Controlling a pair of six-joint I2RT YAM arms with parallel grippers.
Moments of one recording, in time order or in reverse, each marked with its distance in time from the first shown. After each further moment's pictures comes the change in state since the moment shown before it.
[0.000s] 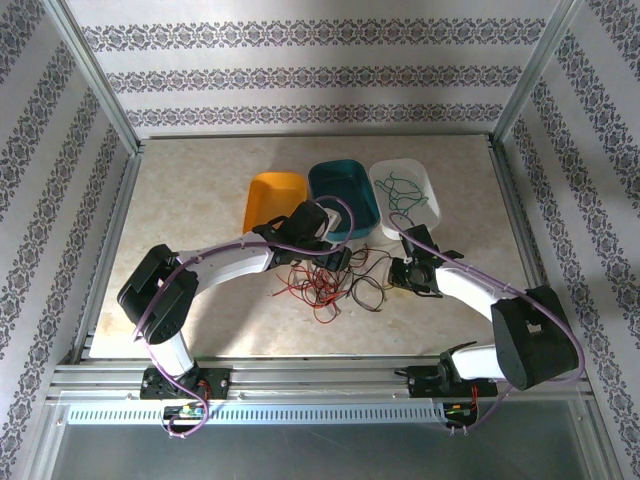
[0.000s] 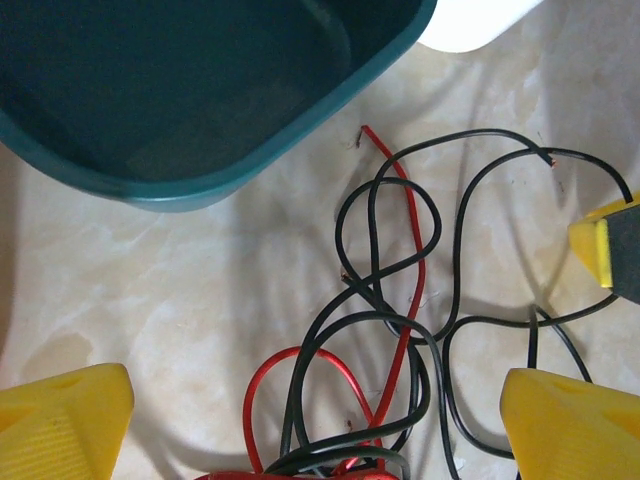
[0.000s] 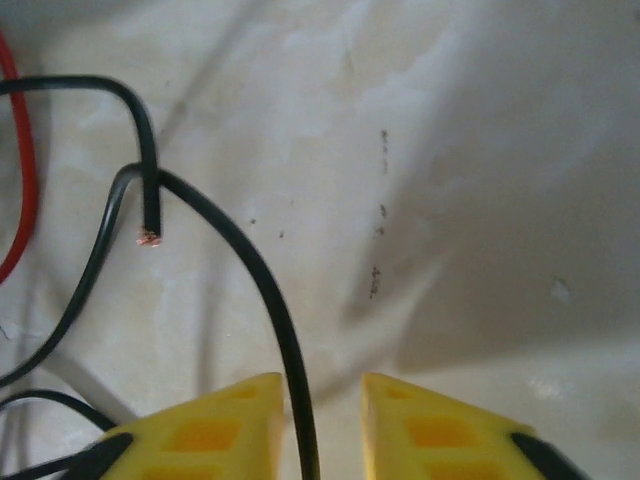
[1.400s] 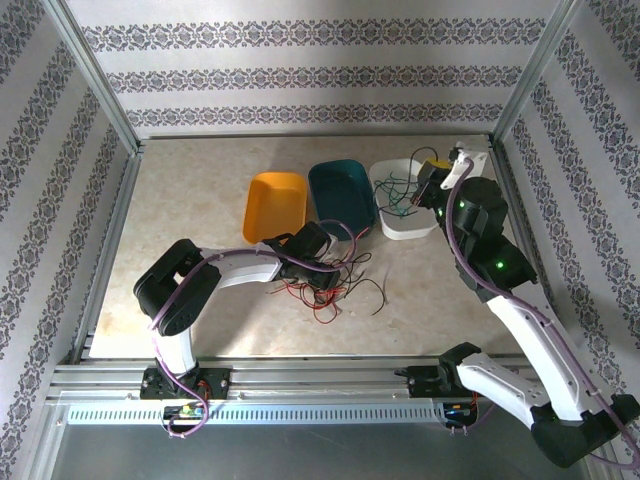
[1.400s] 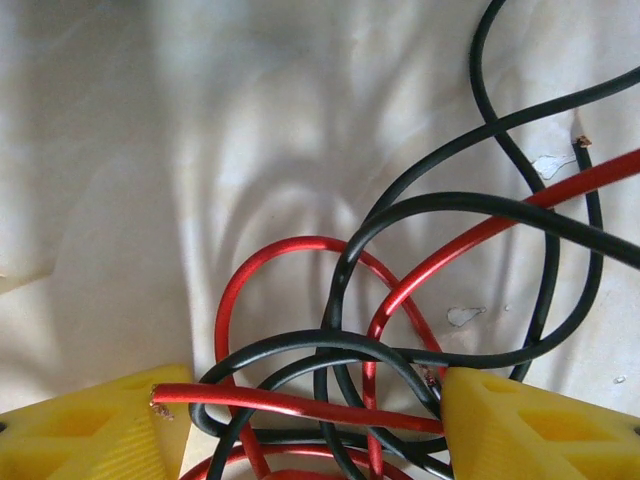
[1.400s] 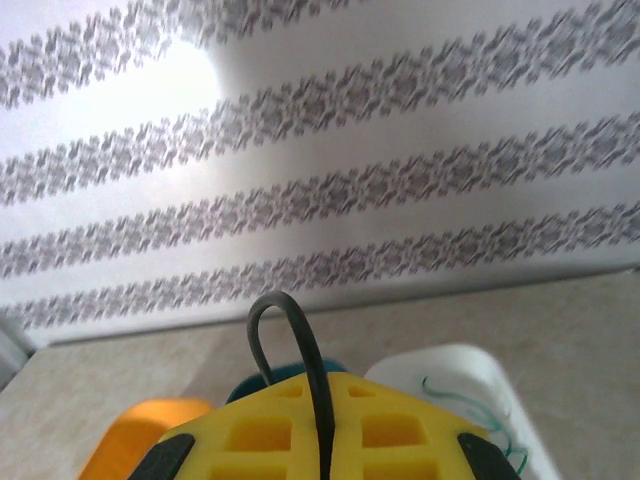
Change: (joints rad) left arm -0.026 0.095 -0.101 0.032 -0.010 0.011; right arm 0.101 -0.431 0.494 0.155 0.363 -0.275
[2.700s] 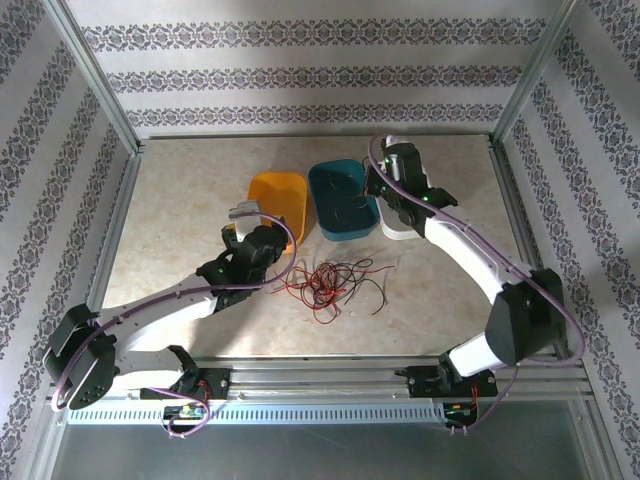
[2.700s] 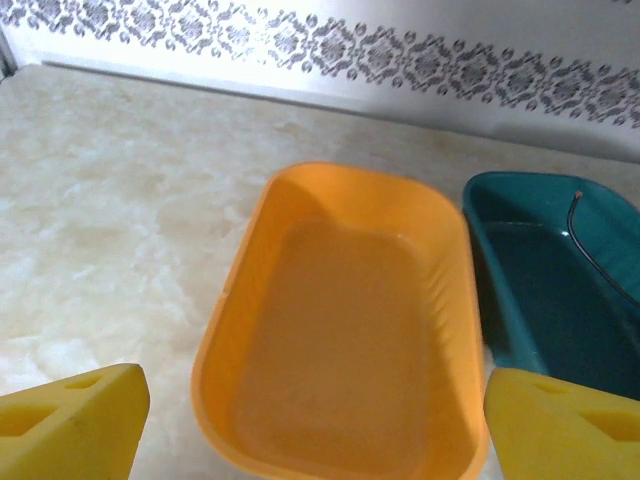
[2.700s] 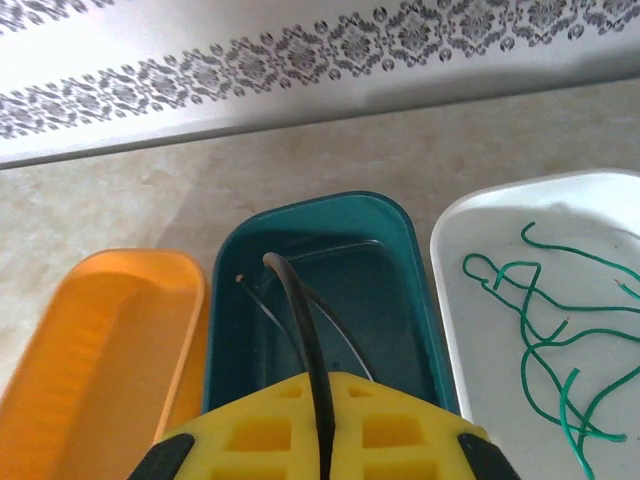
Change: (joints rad) left arm -0.005 -0.596 -0.298 0.173 -0.892 -0.286; right arm -0.008 0.604 0.150 -0.014 -0.196 0.123
